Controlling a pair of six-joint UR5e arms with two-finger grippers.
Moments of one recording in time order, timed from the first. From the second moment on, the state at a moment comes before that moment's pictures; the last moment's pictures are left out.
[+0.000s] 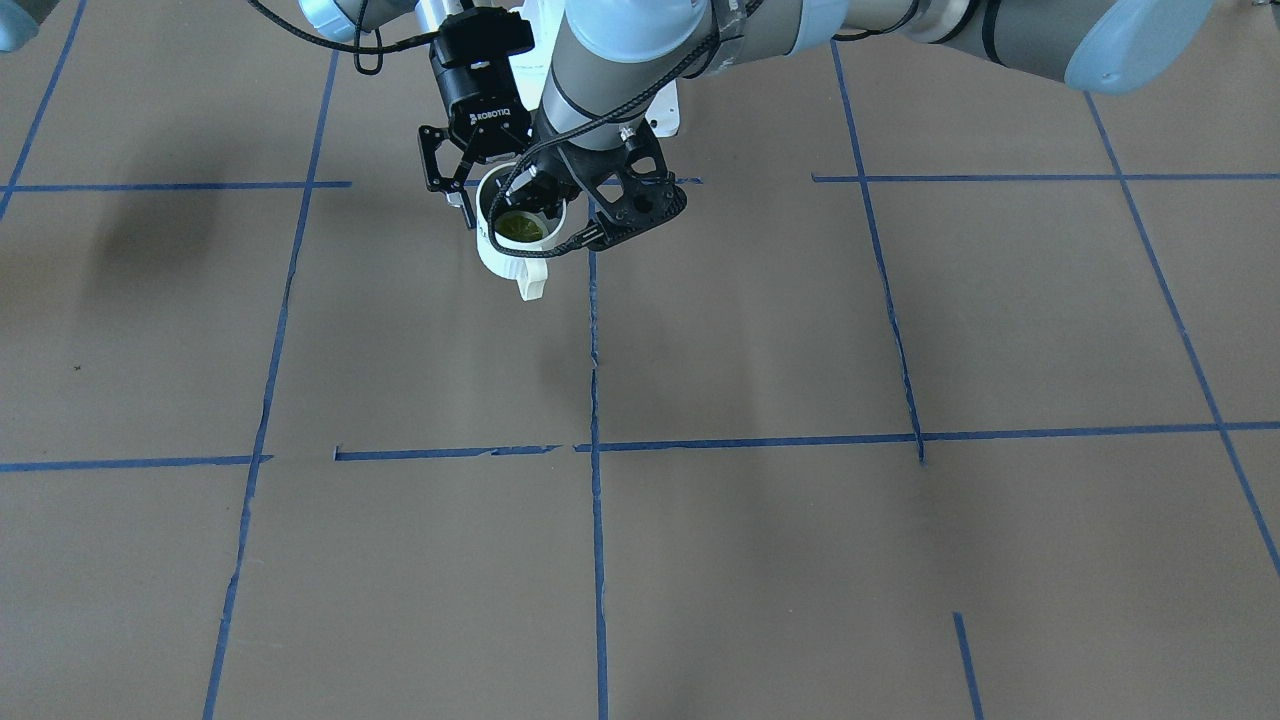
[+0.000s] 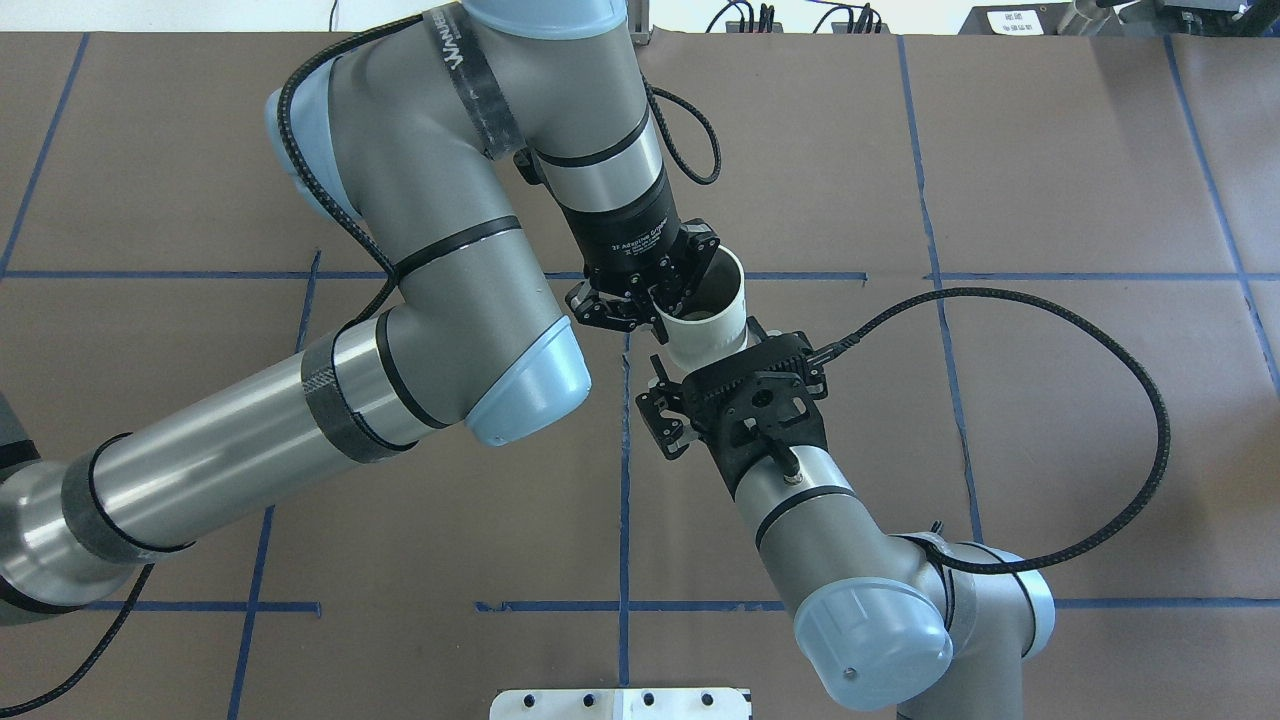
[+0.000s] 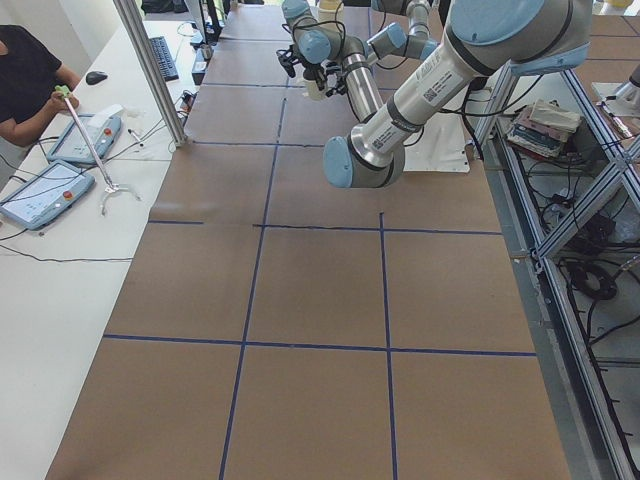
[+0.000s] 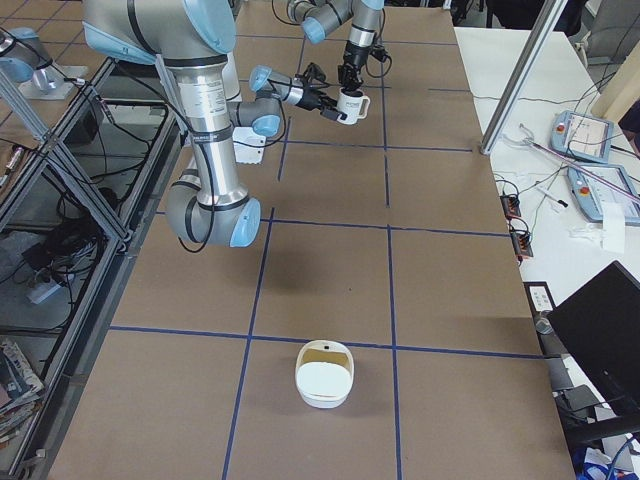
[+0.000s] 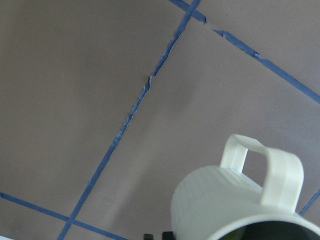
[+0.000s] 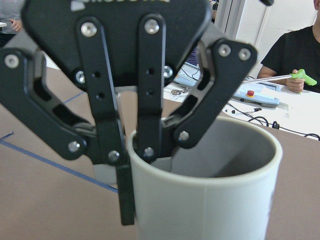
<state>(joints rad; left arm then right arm) -0.66 -2.57 -1.60 -1.39 -2.32 -1.69 0.17 -1.18 1.97 -1.09 0.75 0.83</state>
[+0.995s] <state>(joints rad) -0.65 -2.57 -1.62 -1.39 -2.33 -1.69 0.17 -1.18 1.96 -1.09 0.72 0.83</state>
